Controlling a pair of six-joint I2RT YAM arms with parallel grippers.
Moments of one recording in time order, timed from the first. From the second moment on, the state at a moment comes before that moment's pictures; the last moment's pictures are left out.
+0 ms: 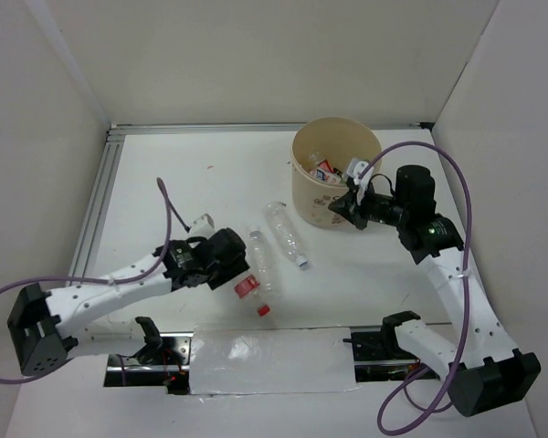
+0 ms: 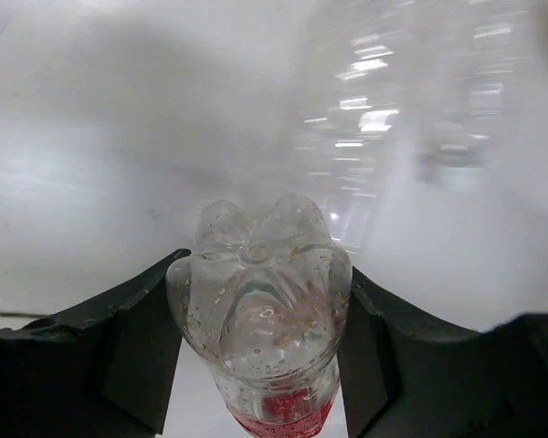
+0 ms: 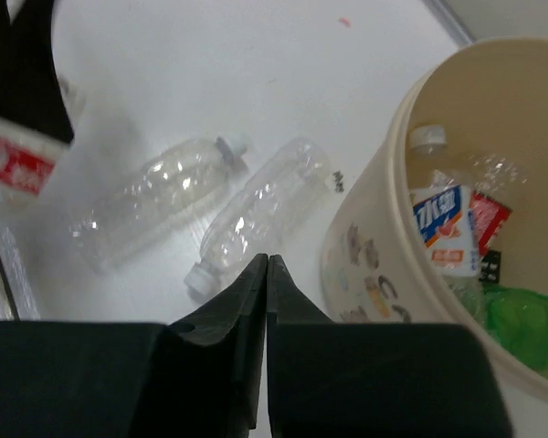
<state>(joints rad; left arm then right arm) -0.94 1.19 0.79 -0.77 -0.31 -1.44 0.23 0.96 1.03 -0.46 -0.73 -0.46</state>
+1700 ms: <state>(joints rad) -0.81 0.84 0.84 -0.37 -0.67 -0.65 0.65 1.53 0.73 0.07 -0.14 -0.14</state>
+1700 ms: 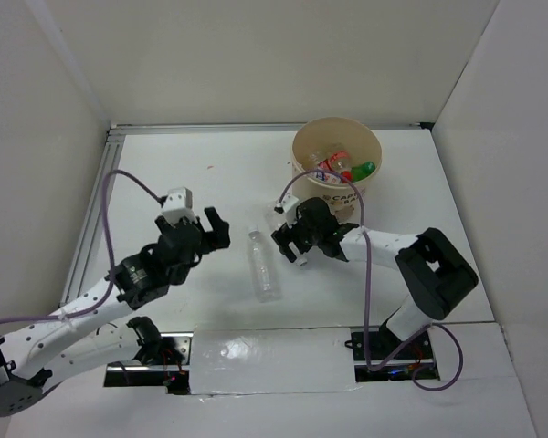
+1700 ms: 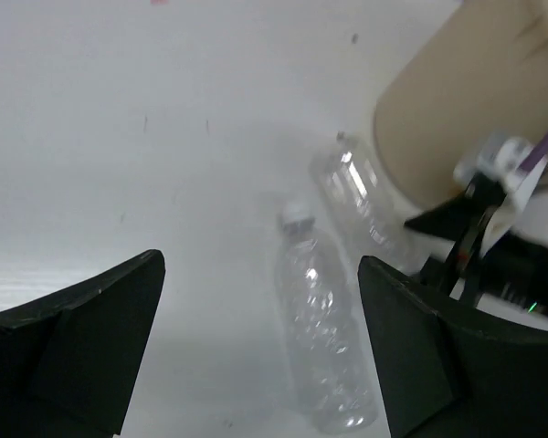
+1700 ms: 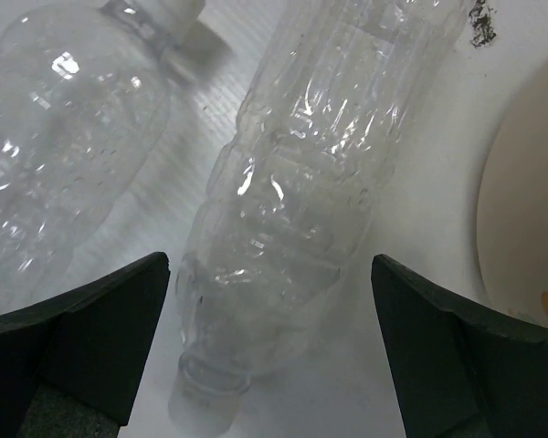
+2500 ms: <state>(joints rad) -1.04 0.90 0.55 -0.37 -0.55 -0.95 0.75 1.03 0.95 -0.06 -0.24 -0.33</state>
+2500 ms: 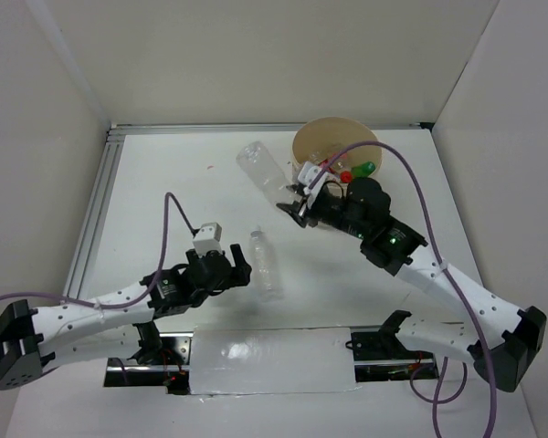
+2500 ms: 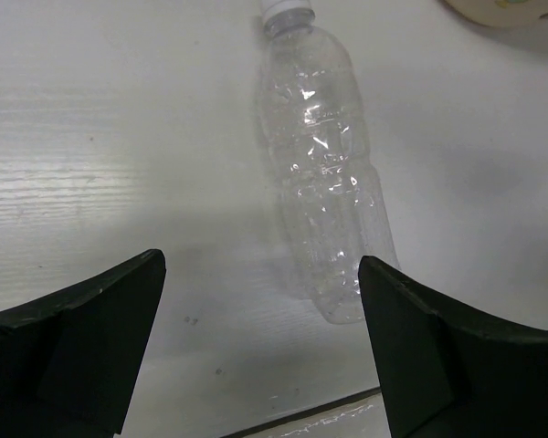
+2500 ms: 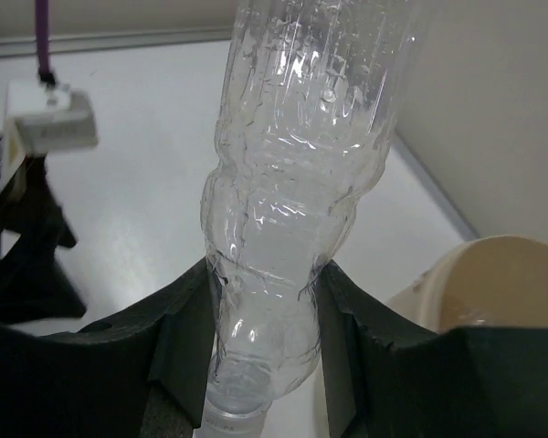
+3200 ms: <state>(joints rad) -0.90 1.45 0.72 -0.06 -0.35 -0.86 0.21 1.24 1.08 -0.10 -0.35 -0.37</state>
